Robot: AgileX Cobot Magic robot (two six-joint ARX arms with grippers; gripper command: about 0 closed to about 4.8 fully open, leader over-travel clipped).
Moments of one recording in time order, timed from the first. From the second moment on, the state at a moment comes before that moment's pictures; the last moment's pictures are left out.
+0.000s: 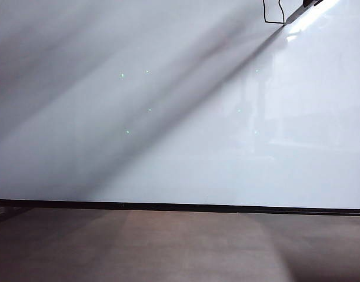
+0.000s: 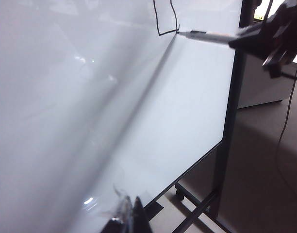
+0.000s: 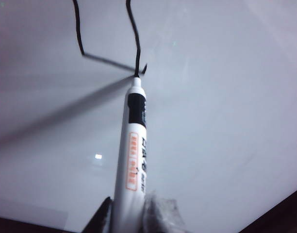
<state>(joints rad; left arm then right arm) -0.57 1.34 1.56 -0.41 0.15 0.20 0.18 1.48 1.60 -0.41 0.13 -0.11</state>
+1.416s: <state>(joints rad) -0.64 1.38 1.56 -0.19 0.48 0.16 -0.45 0.98 1.18 -0.01 -0.04 0.01</state>
